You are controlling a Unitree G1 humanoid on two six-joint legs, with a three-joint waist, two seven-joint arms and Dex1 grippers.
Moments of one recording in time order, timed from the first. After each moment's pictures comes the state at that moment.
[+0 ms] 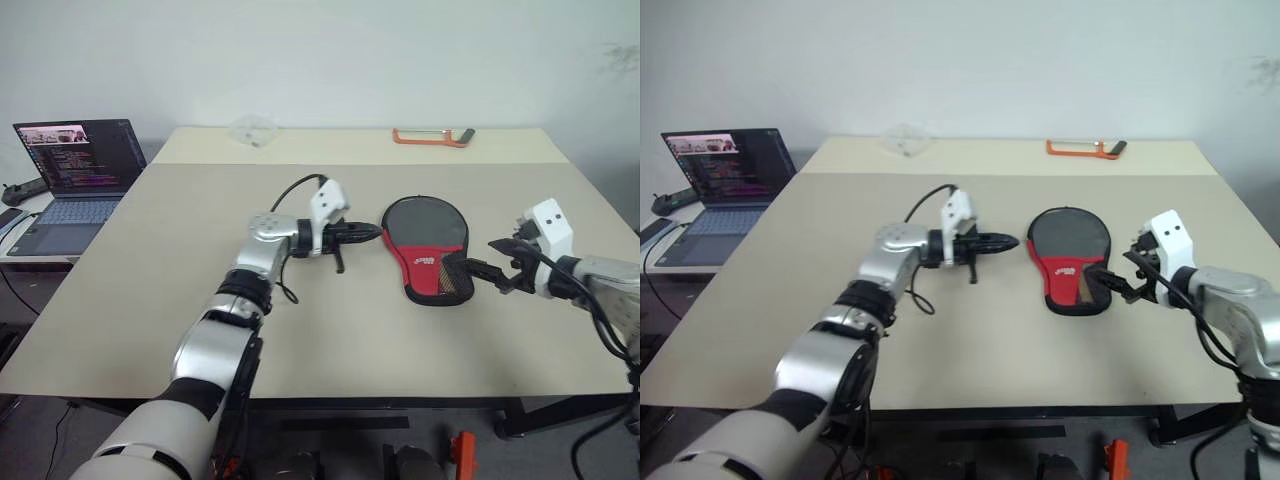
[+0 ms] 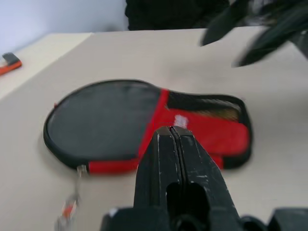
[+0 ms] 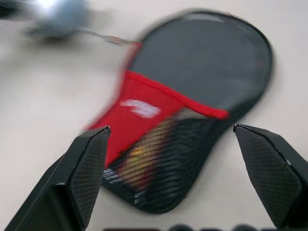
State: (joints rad) left arm -1.01 0.30 -0.06 0.84 -0.16 -0.07 -1.25; right arm -0.53 -0.77 -0.09 -0.08 0.46 0.97 0.53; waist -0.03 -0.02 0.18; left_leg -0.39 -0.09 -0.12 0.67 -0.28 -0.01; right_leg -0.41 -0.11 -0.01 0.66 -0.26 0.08
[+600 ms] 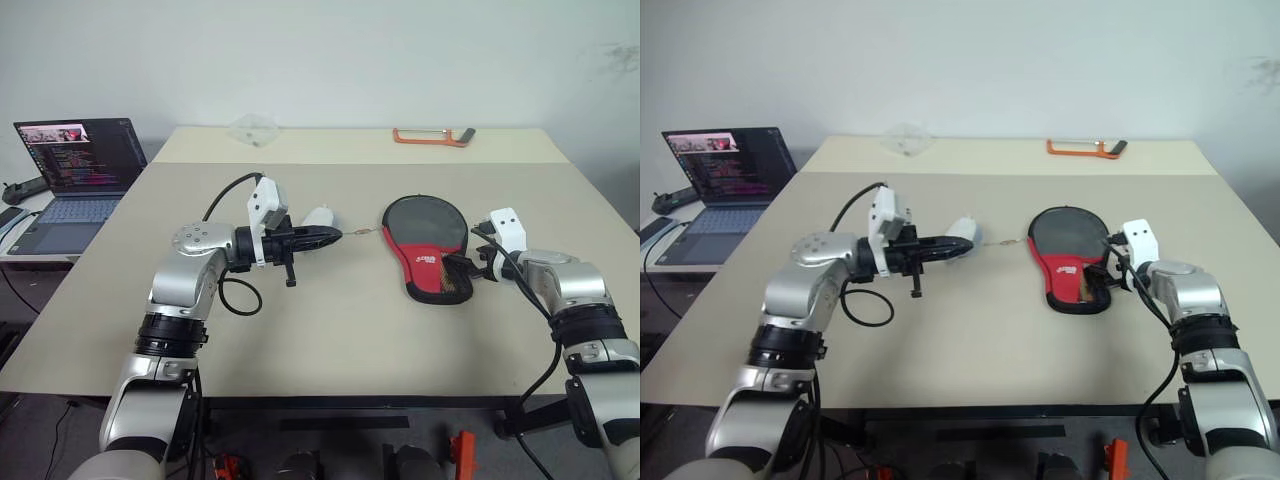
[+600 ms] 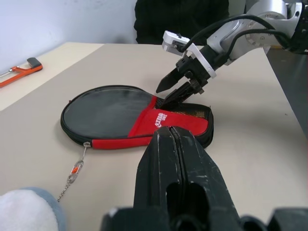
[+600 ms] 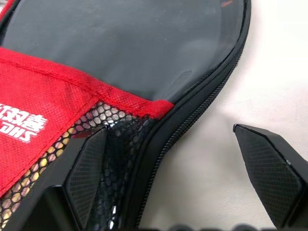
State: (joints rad) left arm -0.75 0.49 -0.01 0.19 -0.33 0.34 -1.19; right arm -0.82 -0.60 0.02 0.63 0.21 0.66 0.58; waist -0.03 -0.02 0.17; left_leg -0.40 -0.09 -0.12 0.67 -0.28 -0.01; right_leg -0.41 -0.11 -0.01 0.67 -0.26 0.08
